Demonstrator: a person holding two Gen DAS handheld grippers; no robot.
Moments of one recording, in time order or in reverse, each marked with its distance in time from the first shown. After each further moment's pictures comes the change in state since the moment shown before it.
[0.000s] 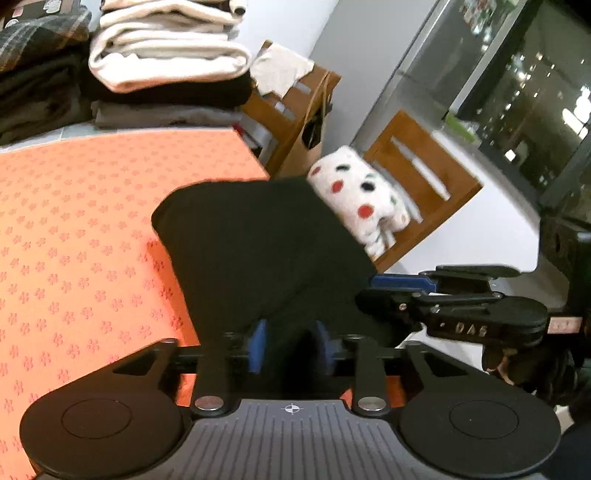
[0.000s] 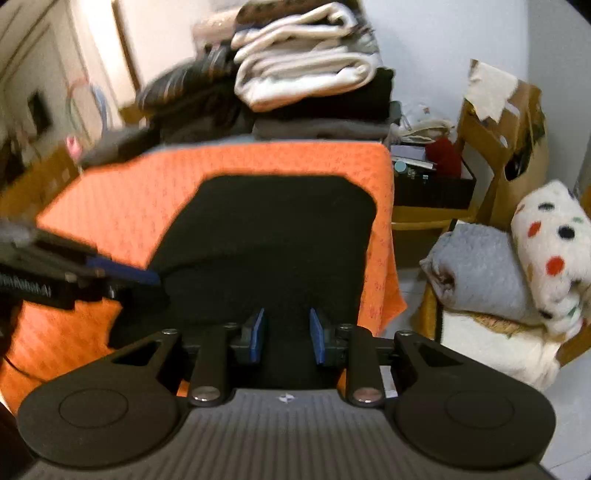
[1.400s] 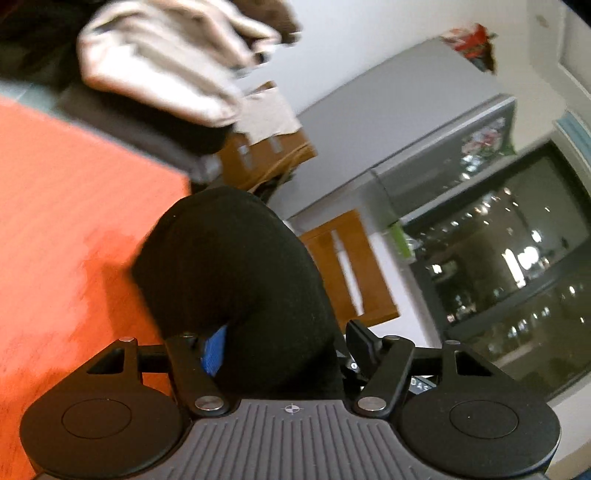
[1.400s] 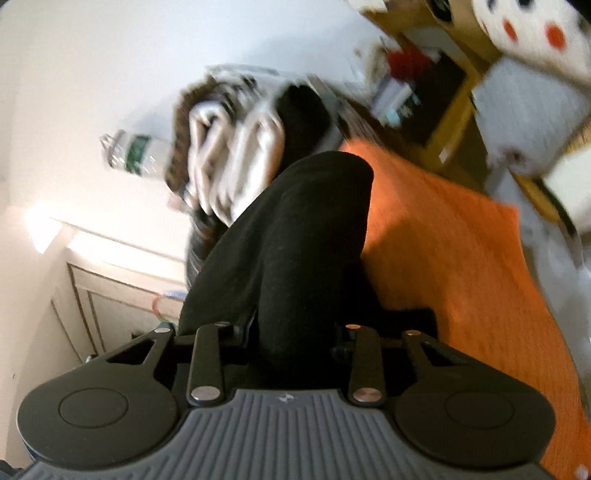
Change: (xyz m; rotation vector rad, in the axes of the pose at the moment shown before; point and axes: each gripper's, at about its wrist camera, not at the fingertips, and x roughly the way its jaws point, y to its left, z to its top) left arm 0.037 0.023 0.093 -0.367 -0.136 -0.344; right arm 0.013 -0.106 0.016 0.805 -0.207 0.438
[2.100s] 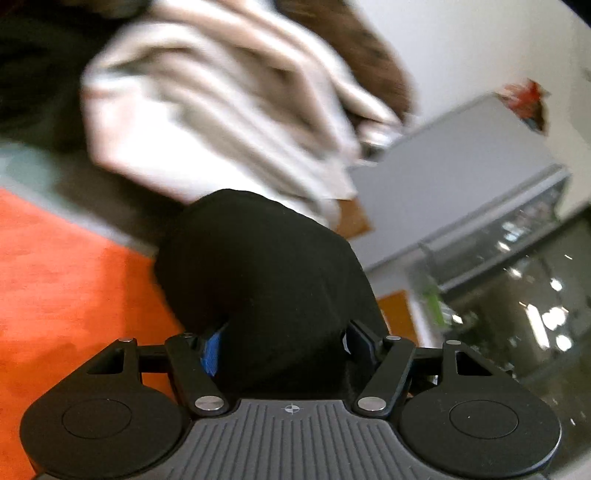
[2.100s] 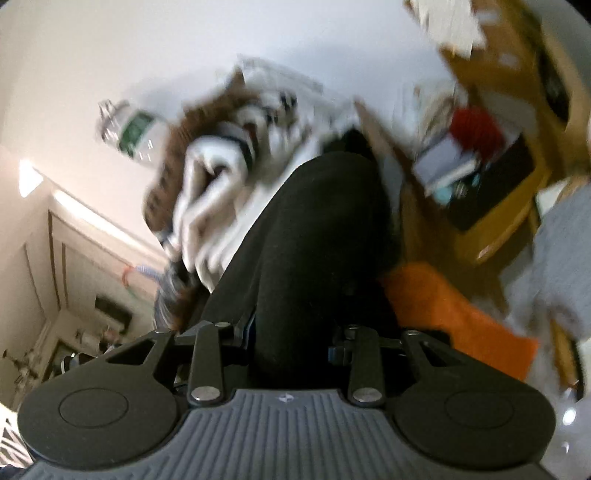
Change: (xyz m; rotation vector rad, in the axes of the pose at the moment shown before) left arm 0.060 0.105 0.105 -0.136 -0.121 0.145; right arm 0.170 0.017 0.146 -0.211 0.102 -0.085
